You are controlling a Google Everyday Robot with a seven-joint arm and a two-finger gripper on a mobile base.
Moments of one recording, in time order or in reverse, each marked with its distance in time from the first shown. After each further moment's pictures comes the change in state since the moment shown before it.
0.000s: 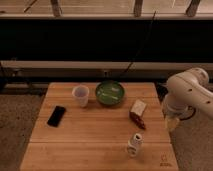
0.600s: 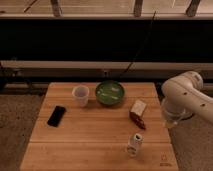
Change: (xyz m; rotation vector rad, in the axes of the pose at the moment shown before) arm -0.008 0.024 0.017 -0.062 0.036 -0.018
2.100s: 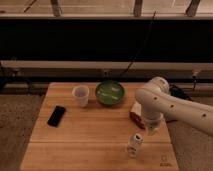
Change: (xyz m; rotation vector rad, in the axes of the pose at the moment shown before) arm -0.084 0.020 0.024 -0.141 0.061 -0.118
